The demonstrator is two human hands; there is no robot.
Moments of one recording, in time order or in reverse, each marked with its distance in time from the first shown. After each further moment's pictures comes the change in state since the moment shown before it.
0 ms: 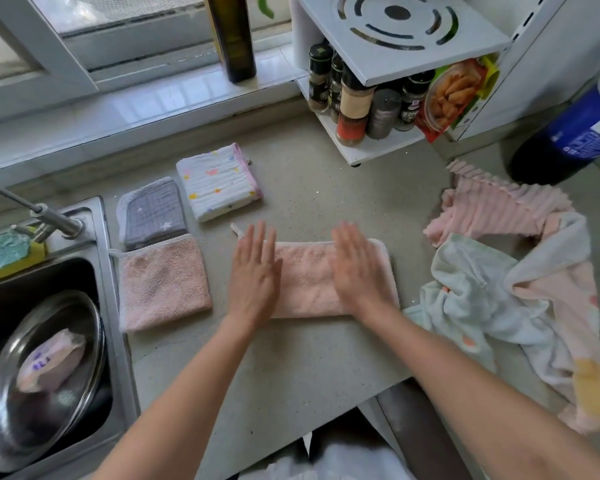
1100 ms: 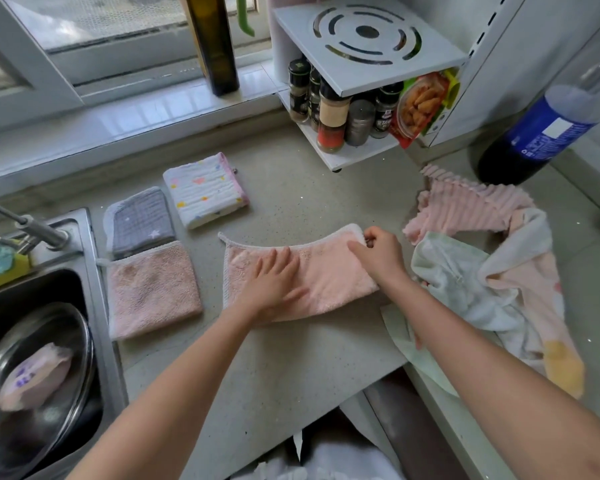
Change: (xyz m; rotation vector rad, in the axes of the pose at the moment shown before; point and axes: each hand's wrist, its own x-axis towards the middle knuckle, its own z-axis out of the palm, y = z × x) left_hand 0.002 0.022 -0.001 -0.084 -0.531 0.152; right_hand 0.013 0.020 -0.075 0.539 -0.008 0.558
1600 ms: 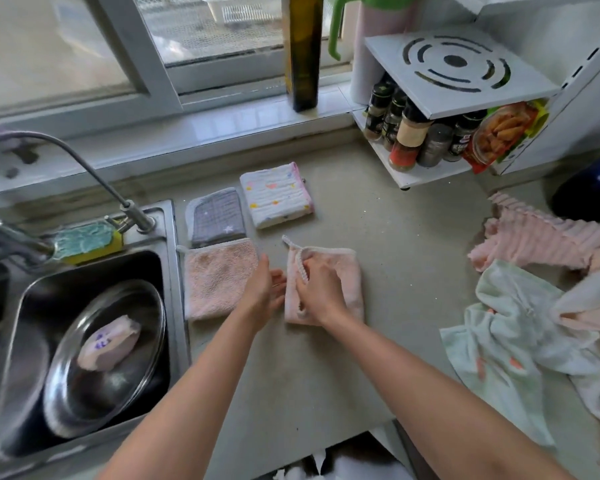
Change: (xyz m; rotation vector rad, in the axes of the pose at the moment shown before) left_hand -0.062 -0.037 -0.054 -1.686 0.347 -0.753; right_hand -0.076 -0.083 0.154 -0.201 -0.279 -0.256
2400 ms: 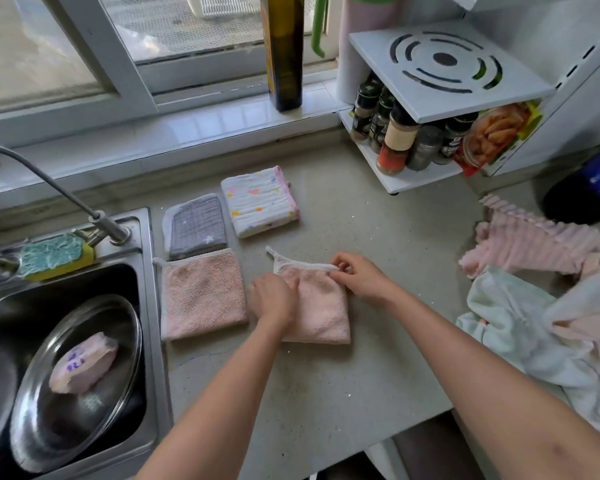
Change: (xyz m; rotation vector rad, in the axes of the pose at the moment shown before) left_hand 0.038 -0.019 0.040 1.246 0.431 0.270; right_hand 0.053 0.076 -0.075 0.160 -0.300 0.010
